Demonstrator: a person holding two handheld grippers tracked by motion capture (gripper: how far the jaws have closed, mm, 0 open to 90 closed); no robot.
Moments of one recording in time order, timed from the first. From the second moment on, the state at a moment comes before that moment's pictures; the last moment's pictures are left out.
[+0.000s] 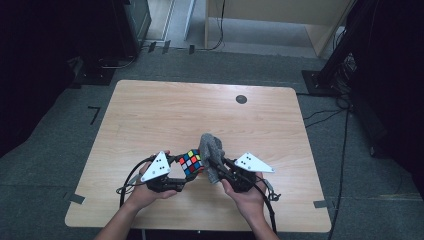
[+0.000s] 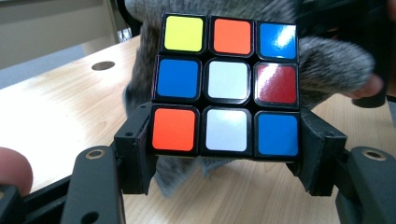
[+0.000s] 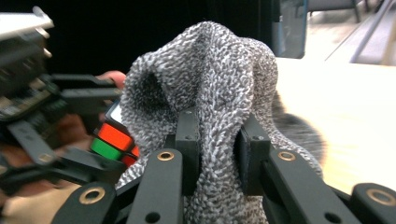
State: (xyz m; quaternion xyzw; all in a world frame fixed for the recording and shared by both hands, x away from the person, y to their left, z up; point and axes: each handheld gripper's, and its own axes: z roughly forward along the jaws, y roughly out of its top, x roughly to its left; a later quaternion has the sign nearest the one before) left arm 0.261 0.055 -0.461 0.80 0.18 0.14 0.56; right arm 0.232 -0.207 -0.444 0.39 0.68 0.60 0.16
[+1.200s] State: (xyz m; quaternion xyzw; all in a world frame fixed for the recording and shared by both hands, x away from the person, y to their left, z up) left arm 0.261 0.056 -0.461 0.80 0.18 0.14 0.56; right arm 0.229 -0.202 -0.439 0.39 0.66 0.63 0.14
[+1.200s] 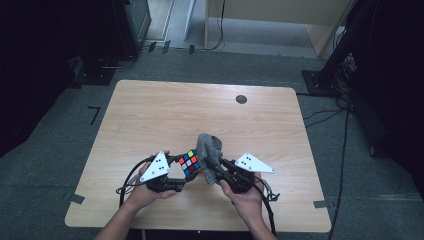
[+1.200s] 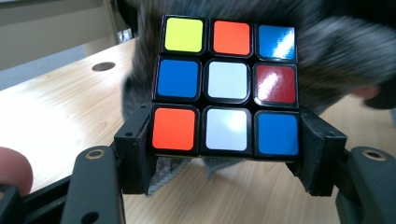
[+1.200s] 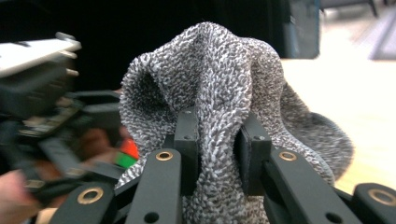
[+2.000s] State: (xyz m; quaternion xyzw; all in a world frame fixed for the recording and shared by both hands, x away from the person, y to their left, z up) left arm 0.259 0.056 -0.461 0.80 0.18 0.16 0.56; right arm 0.225 -0.199 -0.436 0.38 0.66 0.63 0.13
